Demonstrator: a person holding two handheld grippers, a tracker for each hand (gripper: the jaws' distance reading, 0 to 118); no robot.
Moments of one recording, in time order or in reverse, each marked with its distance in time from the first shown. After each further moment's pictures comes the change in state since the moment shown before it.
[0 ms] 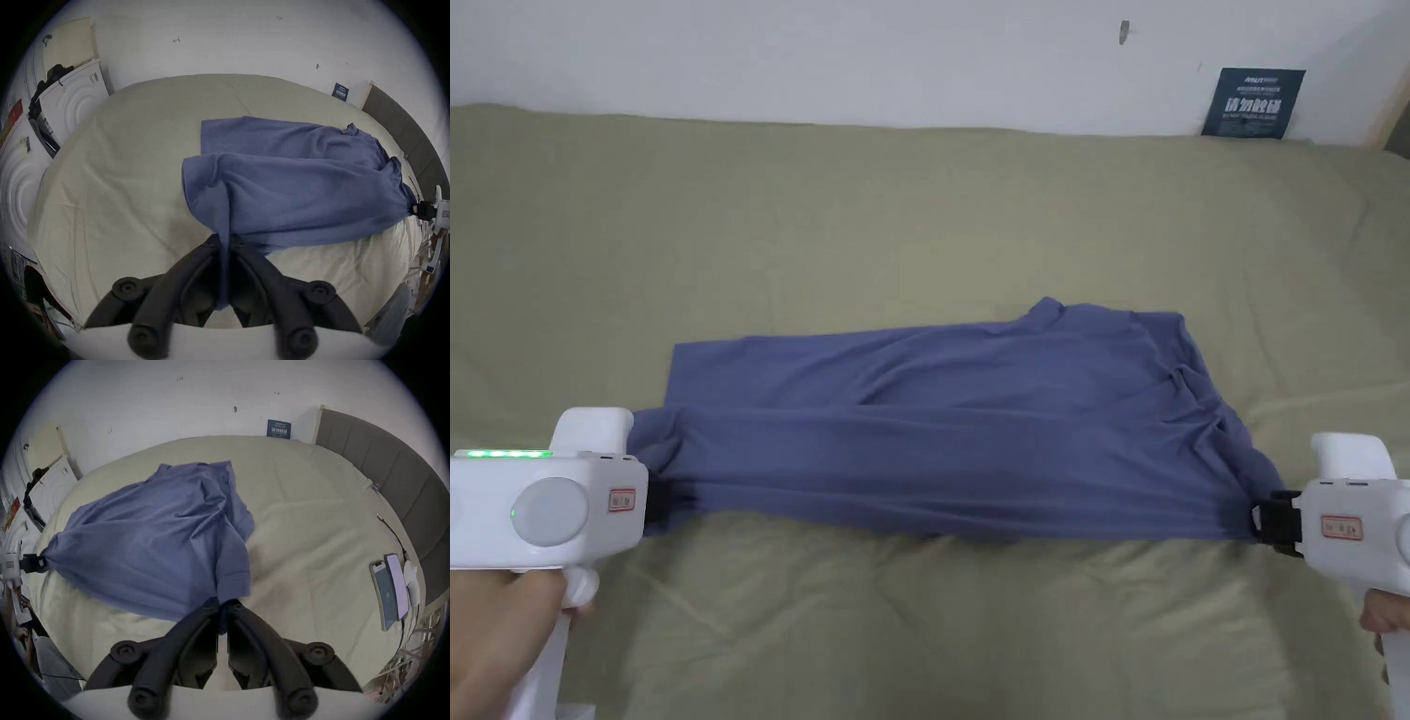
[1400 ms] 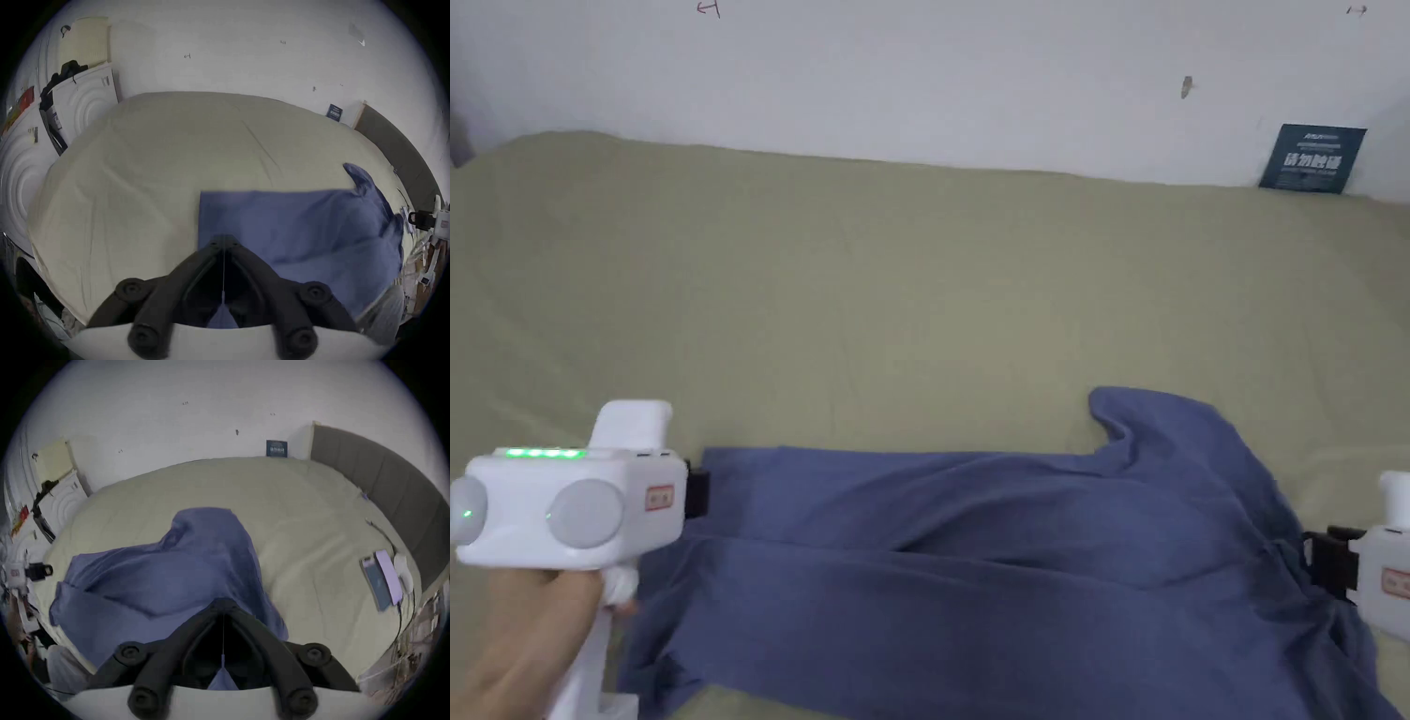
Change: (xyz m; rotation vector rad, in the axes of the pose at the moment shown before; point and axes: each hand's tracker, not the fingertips) left arm -0.029 0.007 0.024 0.110 -0.020 0.058; right arm -0.064 0.001 0.032 0.115 -0.005 0.010
